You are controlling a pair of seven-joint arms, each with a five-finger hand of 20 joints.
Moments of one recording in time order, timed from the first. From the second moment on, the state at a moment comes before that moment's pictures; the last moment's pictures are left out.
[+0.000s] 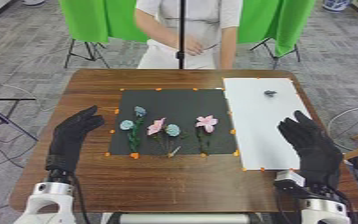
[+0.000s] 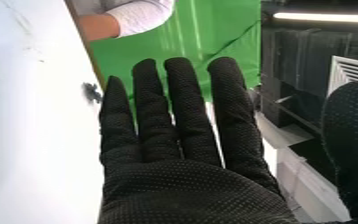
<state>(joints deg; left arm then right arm) 123.2 -71.0 -95.9 -118.3 62.3 3.9 14.1 -126.7 -89.4 102.6 -119.1 -68.9 -2.6 -18.3</state>
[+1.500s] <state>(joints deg) 123.2 -71.6 -95.7 -118.3 62.3 3.9 14.0 -124.6 -90.5 106.5 -119.7 -71.0 -5.1 -15.7</state>
